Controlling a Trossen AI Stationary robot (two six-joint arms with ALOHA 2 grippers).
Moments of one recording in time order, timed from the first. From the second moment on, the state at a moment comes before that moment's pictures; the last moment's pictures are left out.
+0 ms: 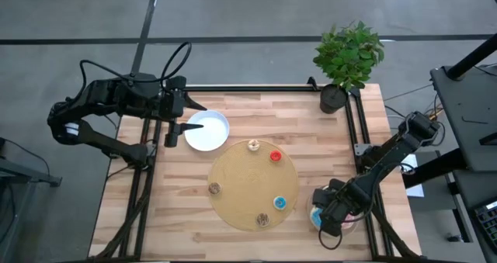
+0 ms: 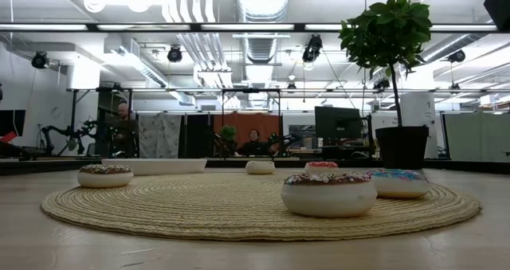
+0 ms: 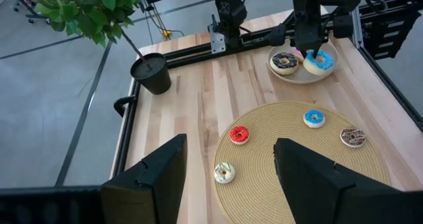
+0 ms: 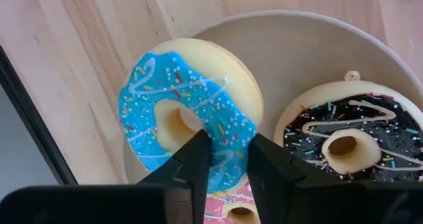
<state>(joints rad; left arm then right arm) 0.03 1.12 1.68 -1.03 -0.05 0.25 0.77 1.48 0.93 -0.81 -0.01 1.18</state>
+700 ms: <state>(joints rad) 0.03 1.12 1.68 -1.03 -0.05 0.23 0.77 1.48 0.91 -0.81 -0.01 1.22</state>
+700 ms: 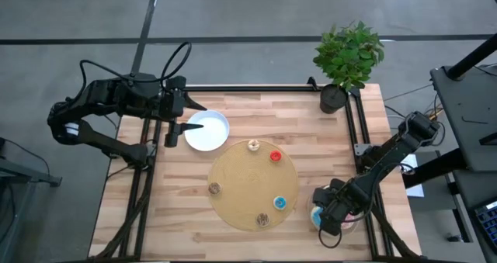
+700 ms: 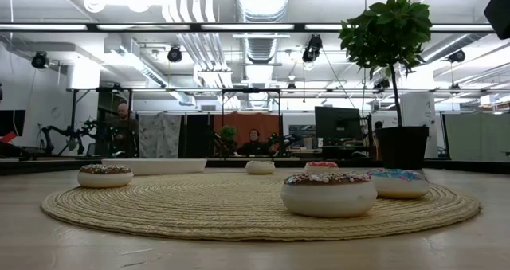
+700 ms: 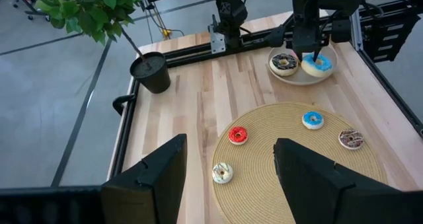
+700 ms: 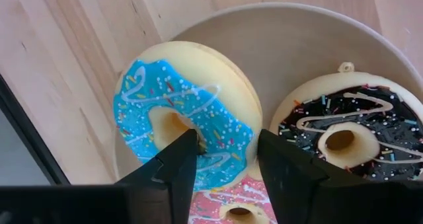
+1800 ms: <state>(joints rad) 0.03 1.12 1.68 -1.03 -0.05 0.23 0.77 1.48 0.94 -0.83 0.00 1.26</state>
